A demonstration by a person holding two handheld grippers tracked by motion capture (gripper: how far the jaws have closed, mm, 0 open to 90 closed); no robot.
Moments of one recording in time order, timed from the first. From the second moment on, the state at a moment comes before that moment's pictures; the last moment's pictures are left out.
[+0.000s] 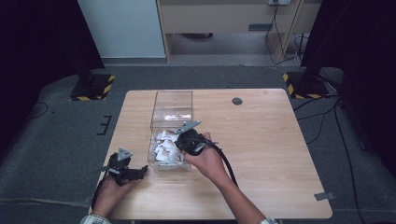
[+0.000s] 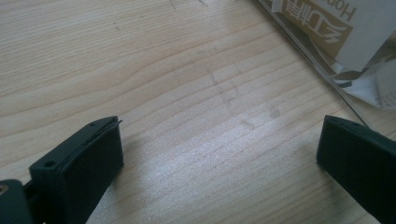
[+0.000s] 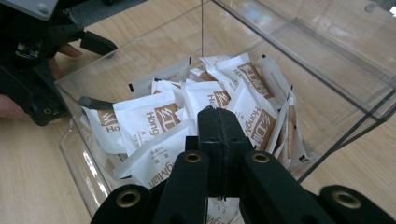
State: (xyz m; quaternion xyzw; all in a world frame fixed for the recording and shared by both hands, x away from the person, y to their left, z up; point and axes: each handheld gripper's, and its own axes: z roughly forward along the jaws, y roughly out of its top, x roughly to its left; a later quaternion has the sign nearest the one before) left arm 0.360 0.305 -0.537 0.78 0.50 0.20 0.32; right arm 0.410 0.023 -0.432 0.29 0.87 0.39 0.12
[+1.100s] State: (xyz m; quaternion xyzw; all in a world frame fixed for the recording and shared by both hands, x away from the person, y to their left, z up) left arm 0.360 0.305 -0.537 0.78 0.50 0.20 0.32; right arm 0.402 -0.002 -0.385 0.29 0.84 0.44 0.13
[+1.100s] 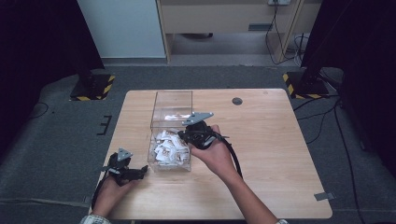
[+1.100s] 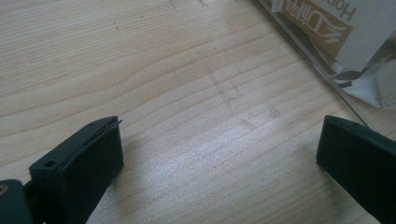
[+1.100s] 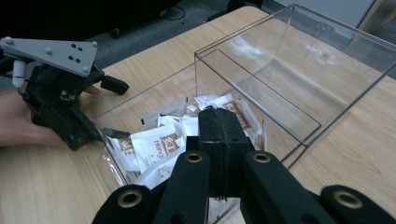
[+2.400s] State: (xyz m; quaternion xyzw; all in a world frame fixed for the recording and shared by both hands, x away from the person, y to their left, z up) left arm 0.360 0.305 -0.537 0.78 0.50 0.20 0.32; right arm 0.416 -0.063 -0.393 0.33 0.83 0.42 0.16
